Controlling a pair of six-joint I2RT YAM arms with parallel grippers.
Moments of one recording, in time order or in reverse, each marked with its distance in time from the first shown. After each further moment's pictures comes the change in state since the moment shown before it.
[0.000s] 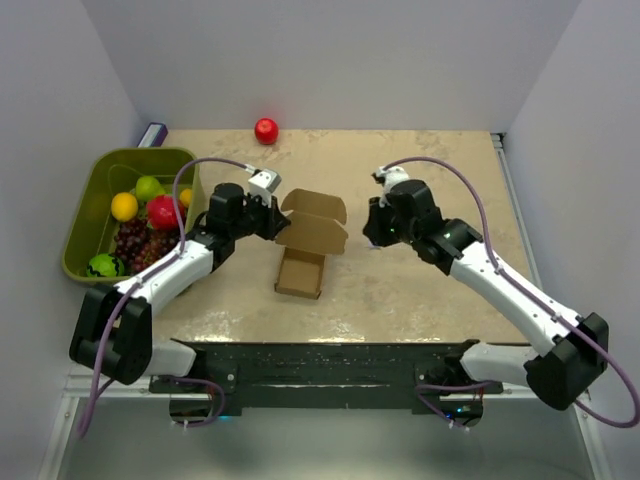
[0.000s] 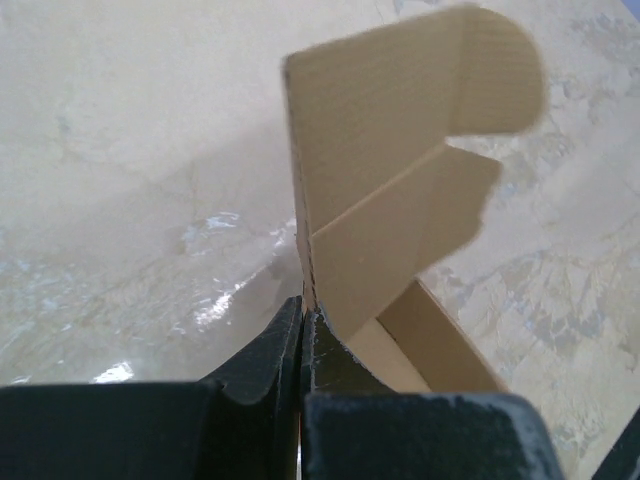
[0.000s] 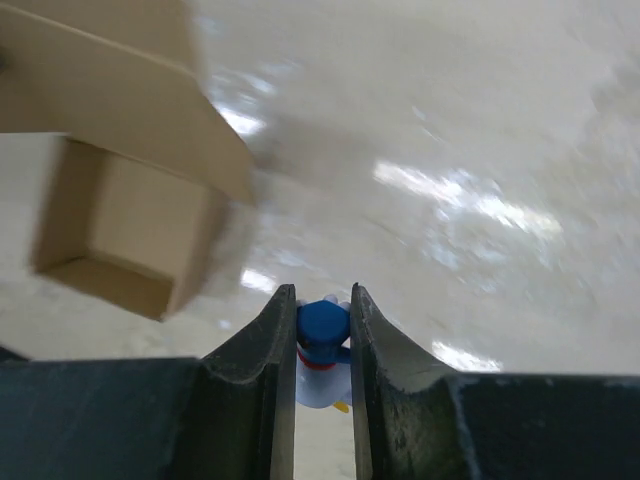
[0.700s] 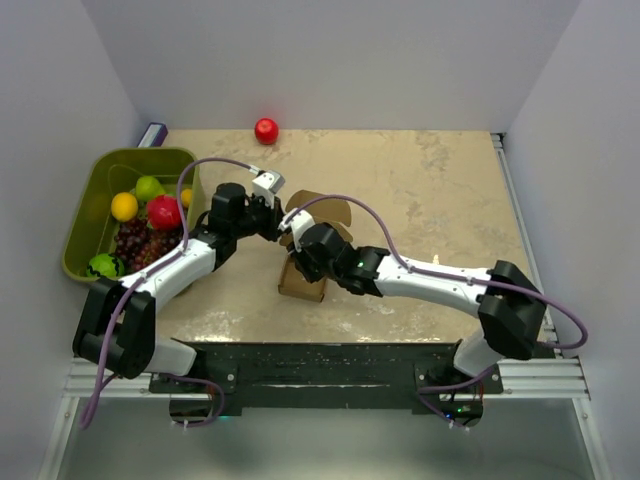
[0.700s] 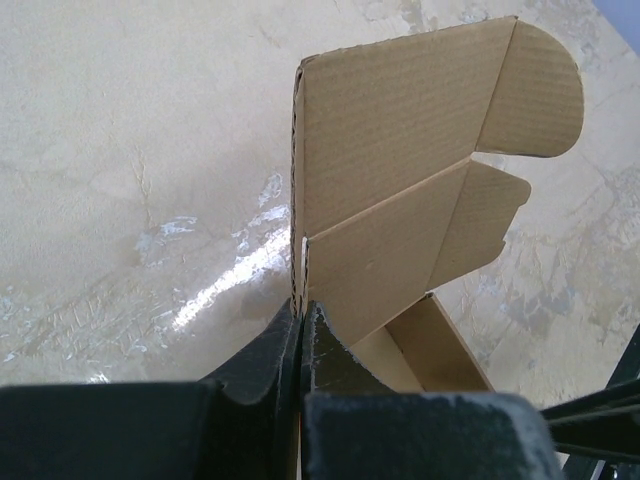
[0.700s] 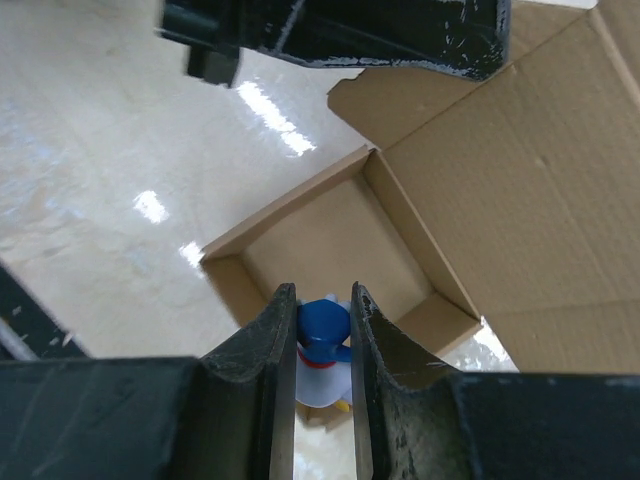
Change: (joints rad) left arm 0.000 0.057 0.000 0.043 0.106 0.001; right arm 0.499 0.310 0.042 0.356 0.139 -0.133
